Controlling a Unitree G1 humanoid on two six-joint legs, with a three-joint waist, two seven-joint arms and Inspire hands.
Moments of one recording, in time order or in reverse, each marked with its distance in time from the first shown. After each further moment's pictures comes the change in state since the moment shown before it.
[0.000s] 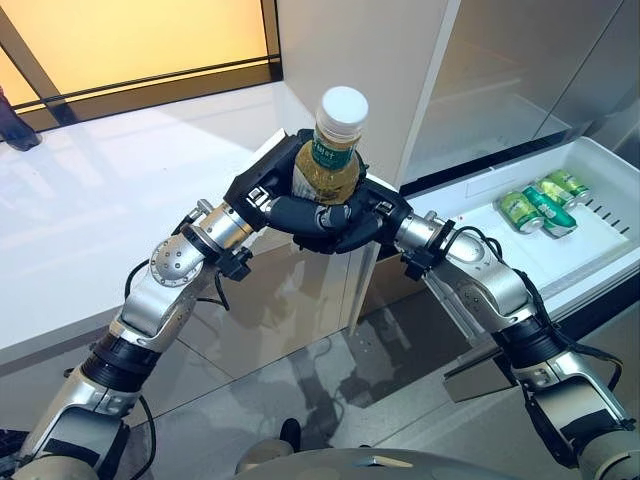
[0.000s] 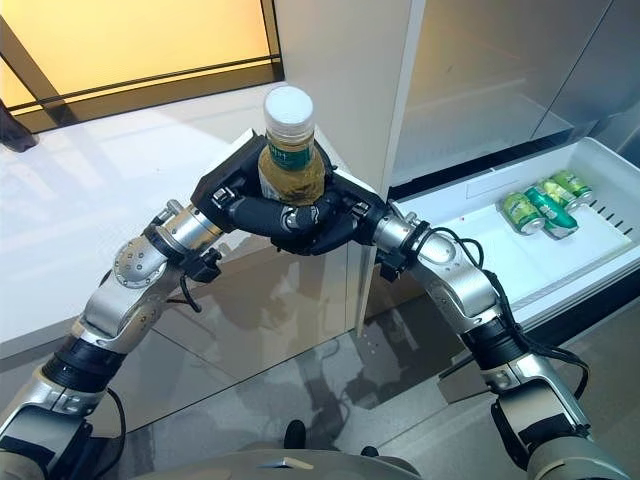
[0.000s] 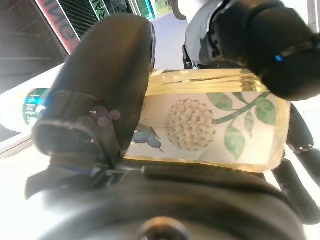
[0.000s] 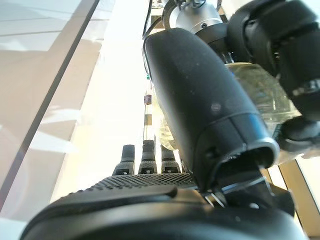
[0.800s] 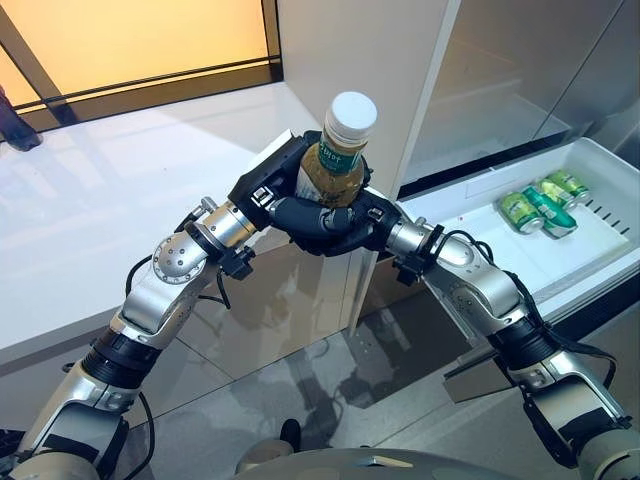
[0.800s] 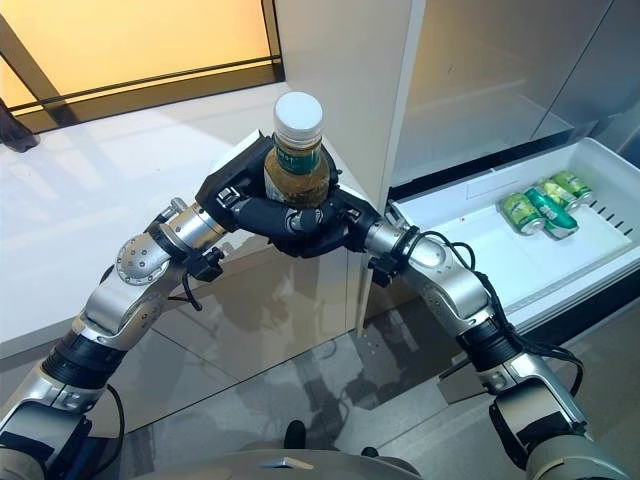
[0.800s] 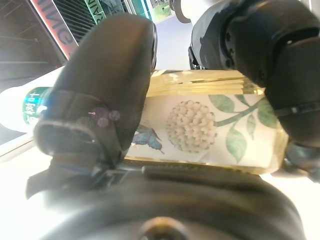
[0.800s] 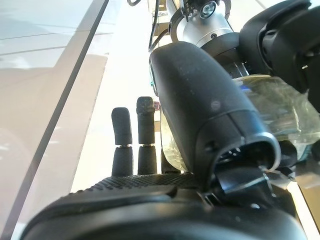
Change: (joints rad) left arm -0.020 0.003 -0.020 0.000 0.000 0.019 -0.005; right arm -0.007 0.007 0.055 -0.001 0.018 0.024 -0.027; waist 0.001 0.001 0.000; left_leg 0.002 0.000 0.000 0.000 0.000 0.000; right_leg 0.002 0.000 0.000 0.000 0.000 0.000
